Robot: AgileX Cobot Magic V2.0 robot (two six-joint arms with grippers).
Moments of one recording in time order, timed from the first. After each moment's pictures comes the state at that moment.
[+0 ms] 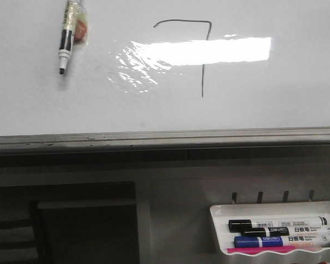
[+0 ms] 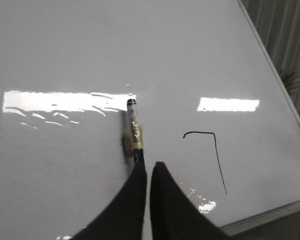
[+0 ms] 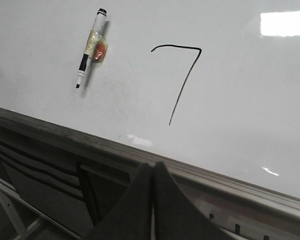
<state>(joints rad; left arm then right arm) -0.66 0.09 -0.17 -1.28 -0.15 1.15 -0.03 0.25 -0.20 1.37 0.55 -1.33</state>
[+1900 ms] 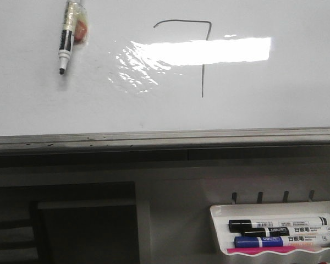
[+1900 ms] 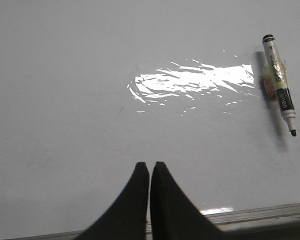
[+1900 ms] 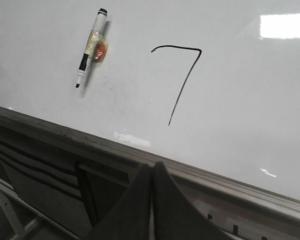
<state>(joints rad) -0.08 0.00 0.00 -0.05 0.00 0.07 -0.03 0.25 -0.20 1.36 0.55 -1.33</state>
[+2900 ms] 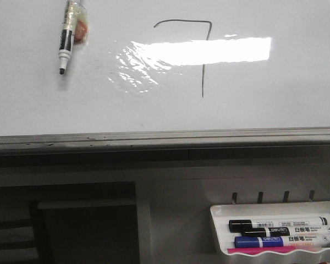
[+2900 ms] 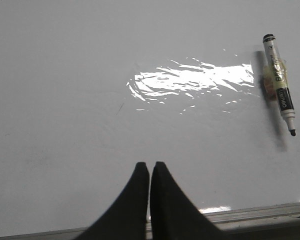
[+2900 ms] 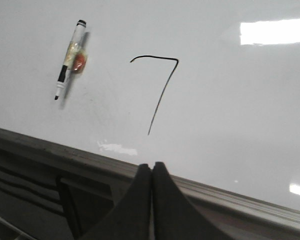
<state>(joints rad) -0.08 0.00 0.00 -0.05 0.00 0.07 -0.03 0.25 -0.20 1.39 0.47 -1.34</state>
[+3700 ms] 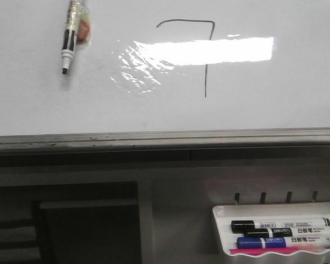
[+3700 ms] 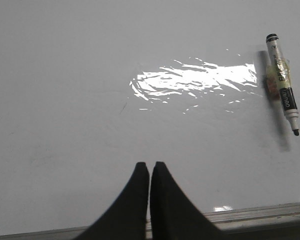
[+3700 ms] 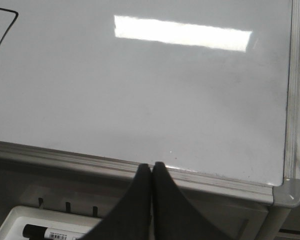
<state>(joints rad) -0.08 0.00 0.00 -0.05 0.00 0.07 0.00 0.11 -0.05 -0.03 0.10 -0.14</state>
